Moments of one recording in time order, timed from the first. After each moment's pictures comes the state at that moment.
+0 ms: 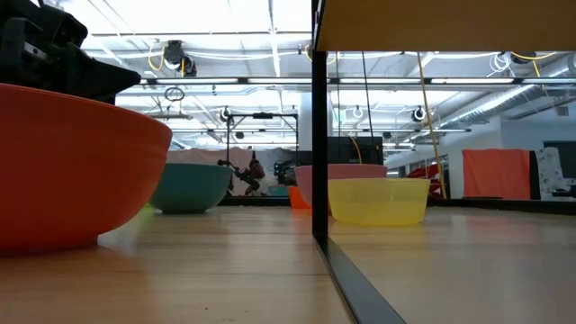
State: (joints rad) left arm 0.01 0.05 0.01 0.06 -0.01 0.05; right arm 0.83 1.66 1.75 -1.46 -0.25 2.08
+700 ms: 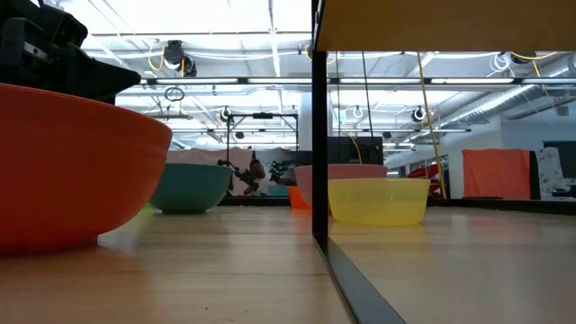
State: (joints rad) left arm 0.01 0.05 0.01 0.06 -0.01 0.05; right arm 0.82 1.66 1.75 -1.34 -0.16 2.05
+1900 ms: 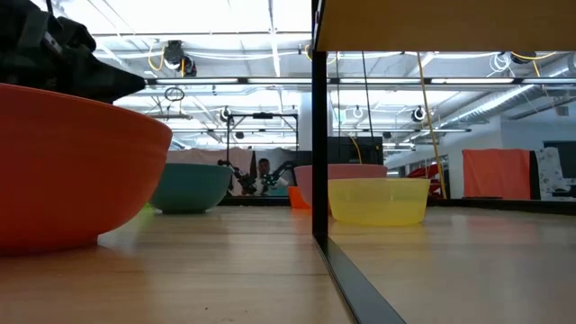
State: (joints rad) left arm 0.01 0.05 0.01 0.06 -0.12 -0.21; right arm 0.82 1.56 1.75 -1.43 0.12 1.80
